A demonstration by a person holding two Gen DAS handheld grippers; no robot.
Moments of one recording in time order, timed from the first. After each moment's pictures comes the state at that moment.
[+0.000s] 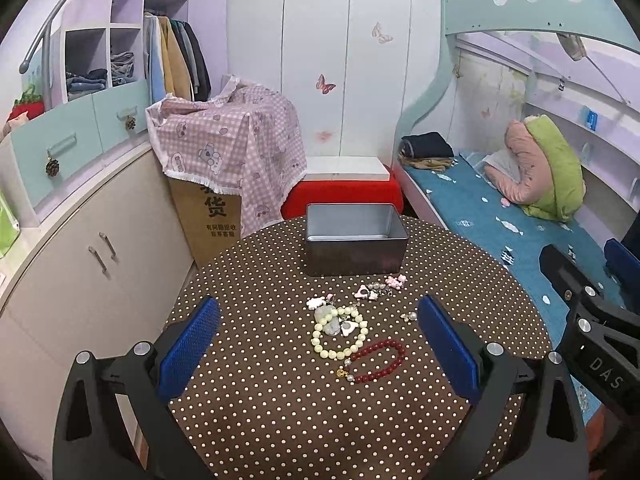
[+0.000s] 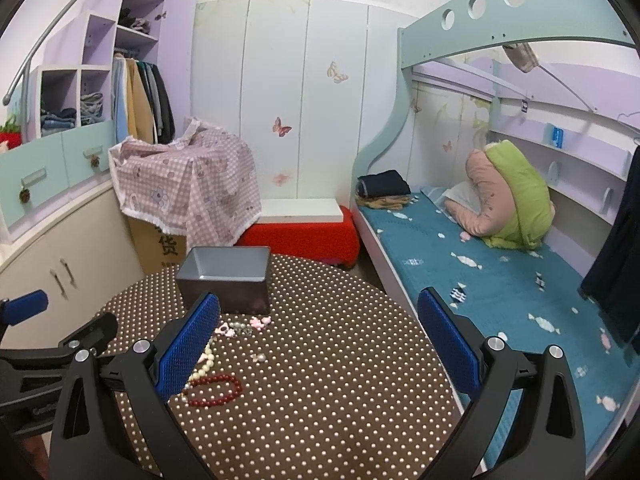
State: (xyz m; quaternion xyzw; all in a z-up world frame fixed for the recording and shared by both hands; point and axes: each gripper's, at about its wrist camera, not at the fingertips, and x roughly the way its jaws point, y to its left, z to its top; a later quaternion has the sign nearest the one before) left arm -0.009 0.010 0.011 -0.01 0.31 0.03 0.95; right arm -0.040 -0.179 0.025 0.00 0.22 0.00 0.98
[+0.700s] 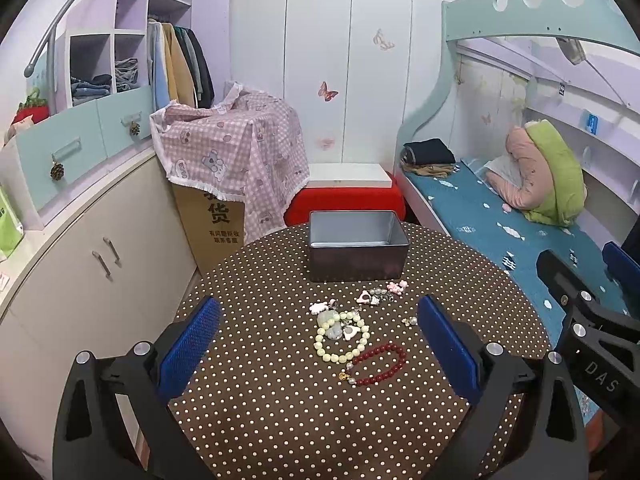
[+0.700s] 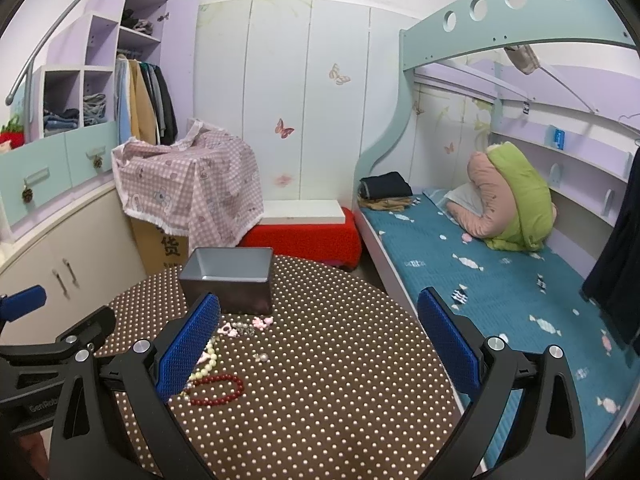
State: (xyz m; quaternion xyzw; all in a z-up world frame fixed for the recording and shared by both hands) left arm -0.016 0.006 0.016 -0.01 0.30 0.03 0.95; right arm -0.043 -0.178 0.027 0.00 0.22 0.00 0.98
